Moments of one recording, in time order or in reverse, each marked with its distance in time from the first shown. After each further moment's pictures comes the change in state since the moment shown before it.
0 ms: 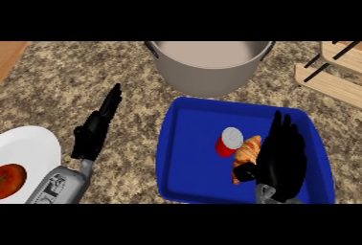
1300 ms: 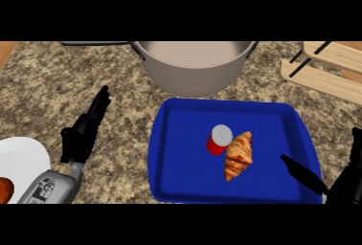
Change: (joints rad) left arm 0.038 0.041 0.025 -0.008 0.026 0.026 -0.003; right arm 0.304 -0.324 -0.202 0.083 -0.543 -0.999 -0.670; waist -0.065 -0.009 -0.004
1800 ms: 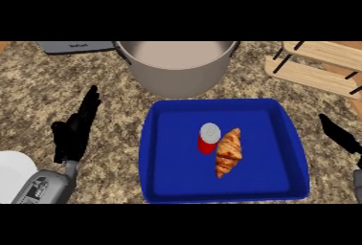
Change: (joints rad) left arm 0.007 0.006 0.046 0.033 0.031 0.039 0.013; right arm -0.256 -0.165 -0.172 0.289 -0.411 0.010 -0.261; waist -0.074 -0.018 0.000
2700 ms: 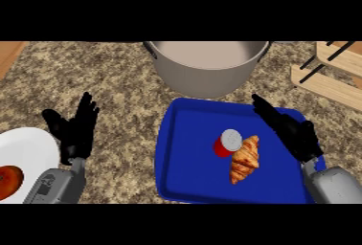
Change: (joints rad) left arm -0.001 -0.119 0.113 0.078 0.135 0.115 0.090; right arm -0.153 0.078 0.277 0.037 -0.559 0.961 -0.219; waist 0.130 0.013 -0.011
